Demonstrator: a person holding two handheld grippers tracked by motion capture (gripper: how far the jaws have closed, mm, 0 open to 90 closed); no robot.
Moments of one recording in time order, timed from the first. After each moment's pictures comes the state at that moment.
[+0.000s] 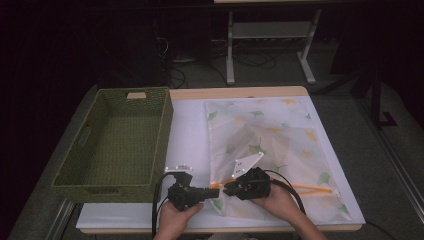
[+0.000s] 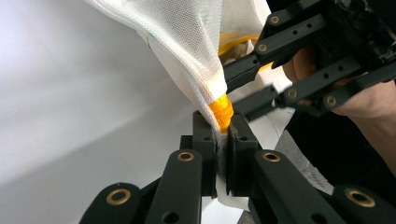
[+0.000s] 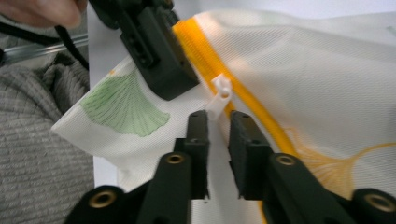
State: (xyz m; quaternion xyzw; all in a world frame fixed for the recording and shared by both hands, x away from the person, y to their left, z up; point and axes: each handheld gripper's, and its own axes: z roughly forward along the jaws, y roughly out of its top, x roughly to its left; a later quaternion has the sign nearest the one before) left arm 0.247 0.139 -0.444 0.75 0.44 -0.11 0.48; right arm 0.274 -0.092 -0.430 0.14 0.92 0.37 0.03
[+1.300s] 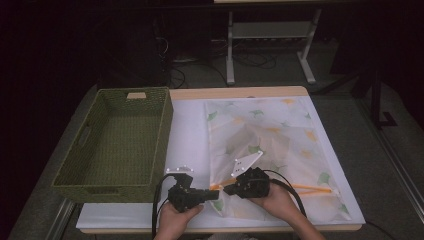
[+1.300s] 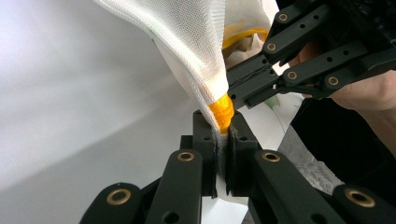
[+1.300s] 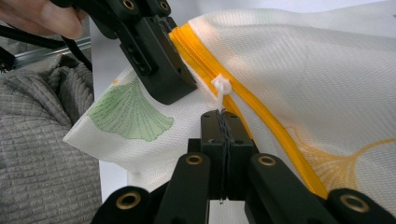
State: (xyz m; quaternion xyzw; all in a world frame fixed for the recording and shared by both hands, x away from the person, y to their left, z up) left arm 0.246 0.139 -0.449 0.76 0.44 -0.11 0.47; right arm 0.275 -0.092 -0.431 0.16 0.92 0.37 0.01
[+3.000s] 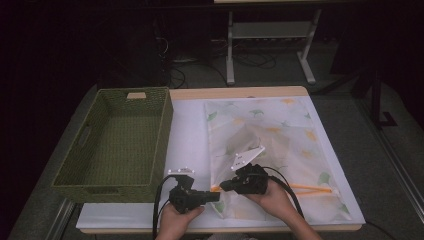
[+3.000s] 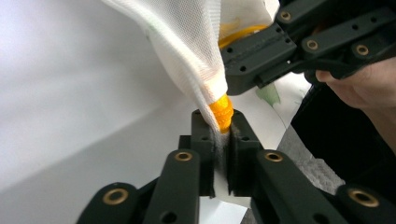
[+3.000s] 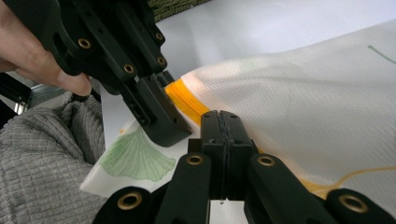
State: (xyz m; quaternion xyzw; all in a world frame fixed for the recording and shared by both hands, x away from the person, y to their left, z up) left arm 0.246 0.138 -0.452 0.76 0.44 -0.12 0.47; right arm 0.280 -0.090 -0.424 0.19 0.89 0.40 -0.01
